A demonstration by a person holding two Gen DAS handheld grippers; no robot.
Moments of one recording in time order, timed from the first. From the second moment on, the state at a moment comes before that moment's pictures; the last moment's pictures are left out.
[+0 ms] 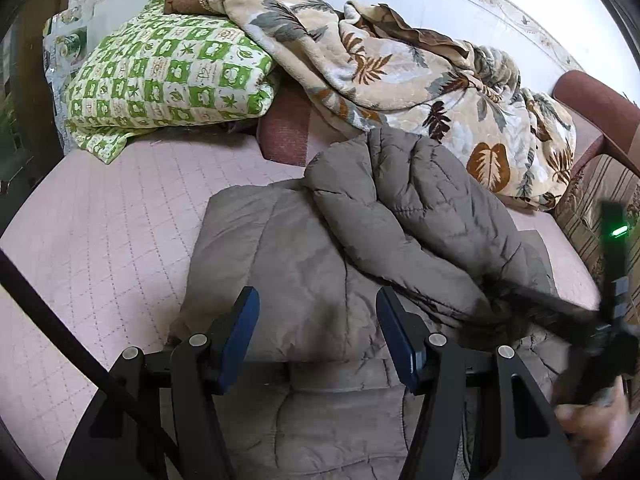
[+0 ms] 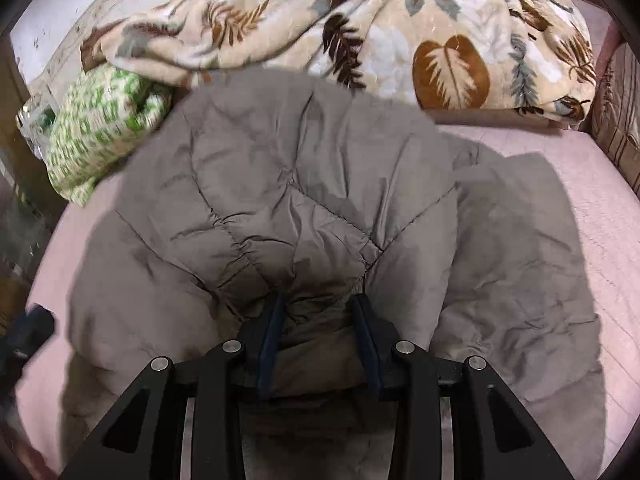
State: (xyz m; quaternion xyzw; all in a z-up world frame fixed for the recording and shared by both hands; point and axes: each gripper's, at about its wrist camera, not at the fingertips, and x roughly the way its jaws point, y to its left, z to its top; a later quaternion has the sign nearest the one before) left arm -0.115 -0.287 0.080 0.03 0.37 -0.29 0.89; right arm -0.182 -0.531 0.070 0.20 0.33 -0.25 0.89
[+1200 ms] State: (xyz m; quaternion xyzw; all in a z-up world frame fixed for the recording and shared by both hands) left arm -0.098 -0.313 0.036 0.11 0.41 -0.25 0.87; right arm -0.196 -0.545 0.067 0.20 0.34 -0.24 0.89
